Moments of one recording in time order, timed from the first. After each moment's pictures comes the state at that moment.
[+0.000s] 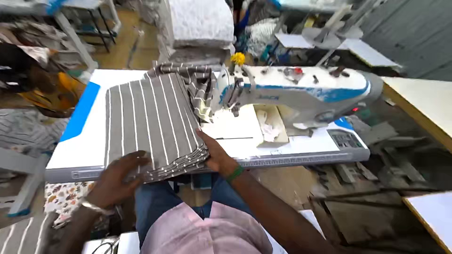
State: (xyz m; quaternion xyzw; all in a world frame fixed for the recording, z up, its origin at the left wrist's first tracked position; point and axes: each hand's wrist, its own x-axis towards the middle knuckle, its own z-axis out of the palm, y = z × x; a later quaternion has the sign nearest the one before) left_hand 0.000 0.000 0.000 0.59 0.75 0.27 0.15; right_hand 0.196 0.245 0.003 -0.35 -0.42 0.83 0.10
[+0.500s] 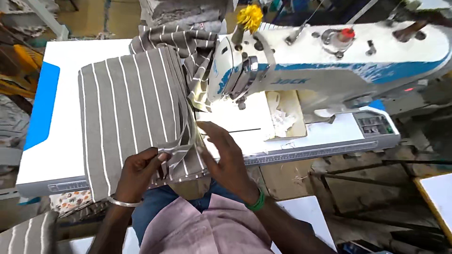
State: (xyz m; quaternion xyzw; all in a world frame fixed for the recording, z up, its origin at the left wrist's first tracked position) left_hand 0.046 0.096 -0.013 0.36 0.68 0.55 0.32; right_hand 0.243 0.253 -0.001 -0.21 -0.87 0.34 0.28
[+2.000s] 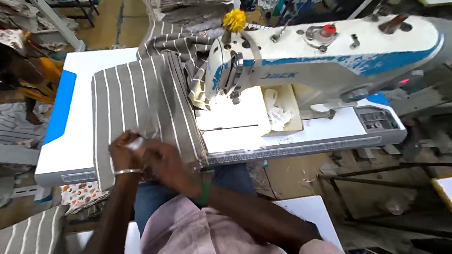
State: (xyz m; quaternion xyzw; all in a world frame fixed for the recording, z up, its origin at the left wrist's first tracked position) left_hand 0.032 0.116 -0.011 0.15 0.80 0.56 0.13; right_hand 0.176 0.167 -0.001 -0.11 -0.66 0.71 0.21
